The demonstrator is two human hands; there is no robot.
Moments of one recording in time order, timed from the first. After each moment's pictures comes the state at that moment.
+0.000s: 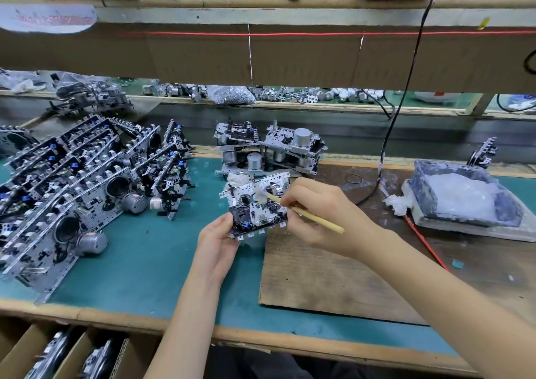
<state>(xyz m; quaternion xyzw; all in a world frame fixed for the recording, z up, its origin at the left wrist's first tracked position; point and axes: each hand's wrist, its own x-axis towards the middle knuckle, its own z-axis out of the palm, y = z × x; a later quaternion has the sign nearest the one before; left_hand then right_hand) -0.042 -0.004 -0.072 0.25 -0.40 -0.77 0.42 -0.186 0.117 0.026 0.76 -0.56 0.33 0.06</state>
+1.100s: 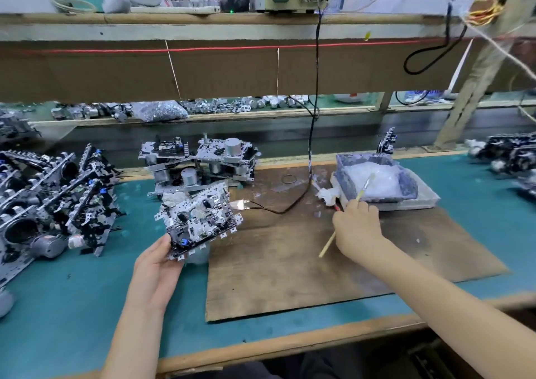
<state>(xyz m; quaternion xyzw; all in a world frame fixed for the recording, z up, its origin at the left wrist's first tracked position) -0.045 -0.014 -0.085 0.23 -0.40 -0.79 0.40 -0.258 0.191 -0.009 0.33 -0.93 -0.17 0.03</state>
